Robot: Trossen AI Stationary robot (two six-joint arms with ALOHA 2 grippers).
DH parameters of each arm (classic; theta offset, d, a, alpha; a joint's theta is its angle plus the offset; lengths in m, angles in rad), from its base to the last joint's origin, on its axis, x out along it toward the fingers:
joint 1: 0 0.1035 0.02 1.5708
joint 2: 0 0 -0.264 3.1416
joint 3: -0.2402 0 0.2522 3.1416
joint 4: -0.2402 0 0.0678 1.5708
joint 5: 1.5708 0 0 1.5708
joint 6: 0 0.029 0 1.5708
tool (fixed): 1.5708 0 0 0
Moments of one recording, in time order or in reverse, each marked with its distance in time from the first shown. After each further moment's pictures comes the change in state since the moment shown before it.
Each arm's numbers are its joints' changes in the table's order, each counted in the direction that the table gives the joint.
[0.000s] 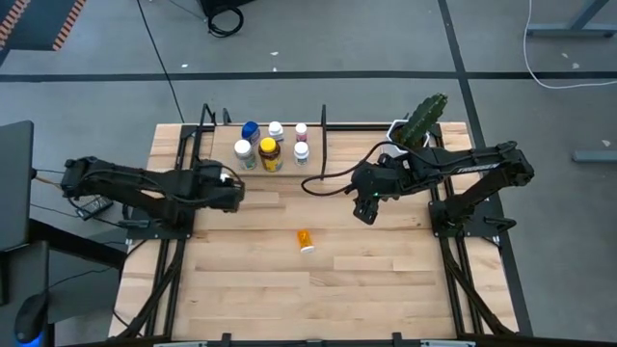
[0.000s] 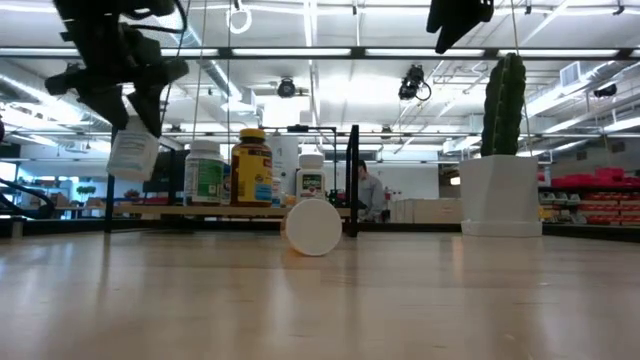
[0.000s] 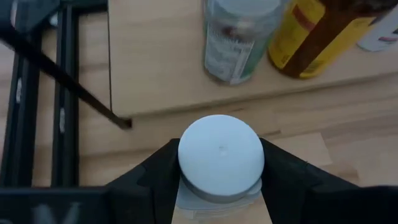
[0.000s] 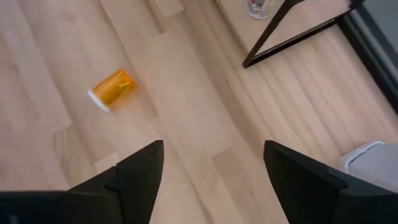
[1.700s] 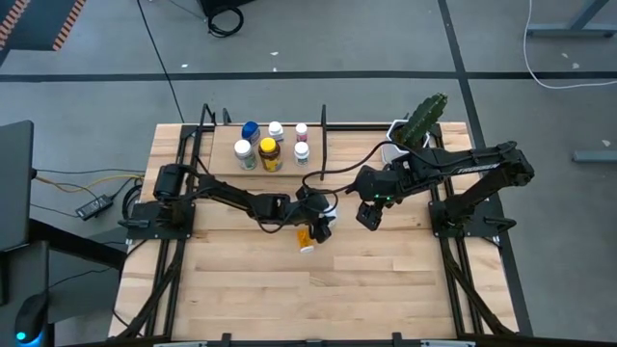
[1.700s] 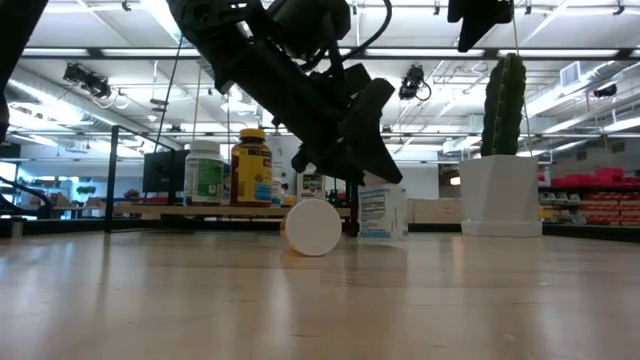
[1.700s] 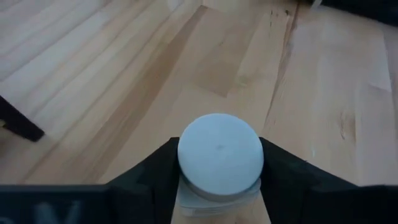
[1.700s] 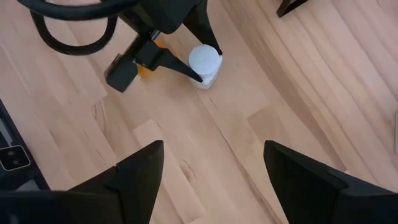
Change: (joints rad) left arm 0.005 -0.860 -0.302 1.333 0.364 1.039; right arm 0.010 0.000 0.000 -0.052 -0.180 0.140
